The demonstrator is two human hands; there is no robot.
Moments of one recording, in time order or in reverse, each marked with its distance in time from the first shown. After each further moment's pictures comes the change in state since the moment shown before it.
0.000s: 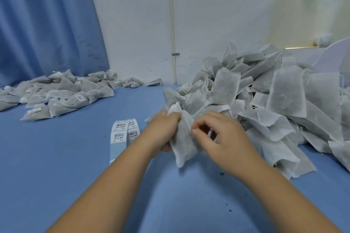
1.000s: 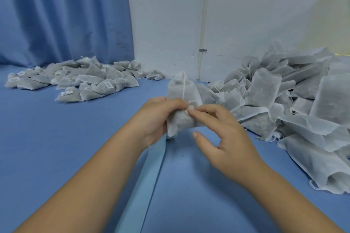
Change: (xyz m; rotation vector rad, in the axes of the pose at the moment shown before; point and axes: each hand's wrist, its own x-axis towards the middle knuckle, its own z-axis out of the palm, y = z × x) left_hand -0.025 -0.007 -0.102 -0.395 -0.054 0.162; right_hand 0.016 -0.052 0.071 0.111 -0.055 -0.106
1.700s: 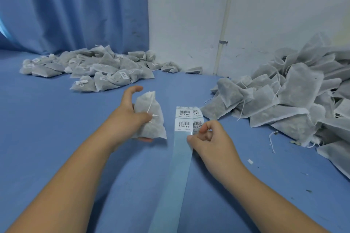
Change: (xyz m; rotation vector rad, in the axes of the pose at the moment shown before) left_hand 0.004 -0.021 -0.126 0.385 0.273 0.011; right_hand 0.019 0.011 0.101 0.322 -0.057 0.737
